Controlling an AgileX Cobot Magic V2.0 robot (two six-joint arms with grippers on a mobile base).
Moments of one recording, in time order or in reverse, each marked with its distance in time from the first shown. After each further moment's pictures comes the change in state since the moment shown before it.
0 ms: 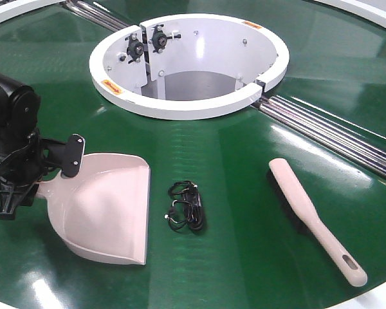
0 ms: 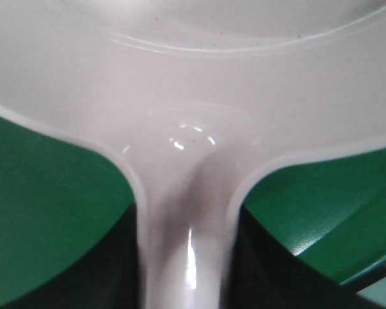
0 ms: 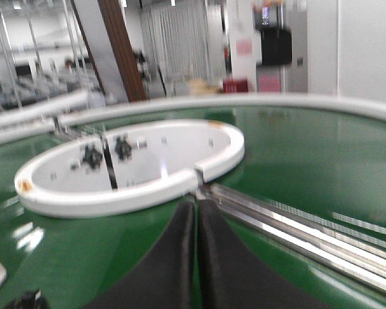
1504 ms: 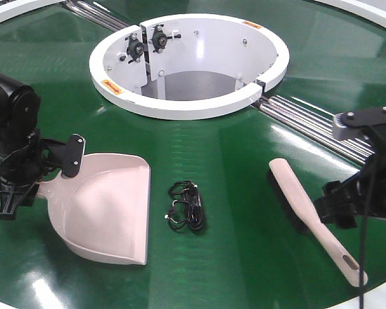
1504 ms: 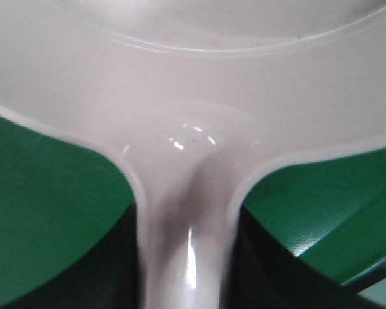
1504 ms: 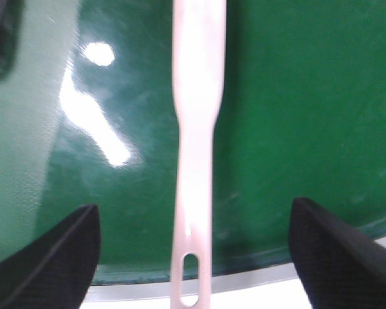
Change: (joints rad) left arm 0.000 0.000 0.000 -0.002 0.000 -0.001; right arm 0.200 1.025 -0.726 -0.098 0.895 0.001
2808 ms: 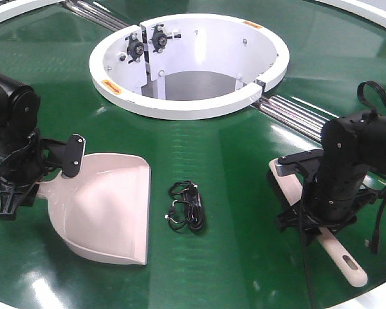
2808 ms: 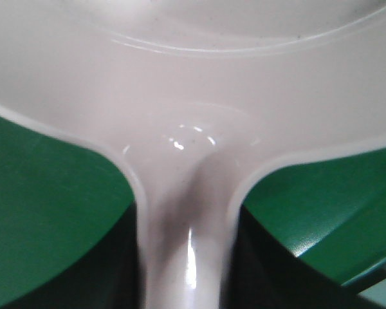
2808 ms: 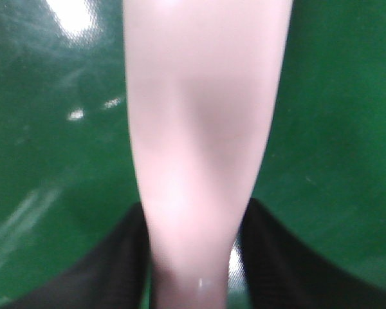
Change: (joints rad) left arm 0.000 0.000 0.000 -0.002 0.000 0.000; right arm 0.000 0.516 -0.106 -0.033 -0.018 -0.013
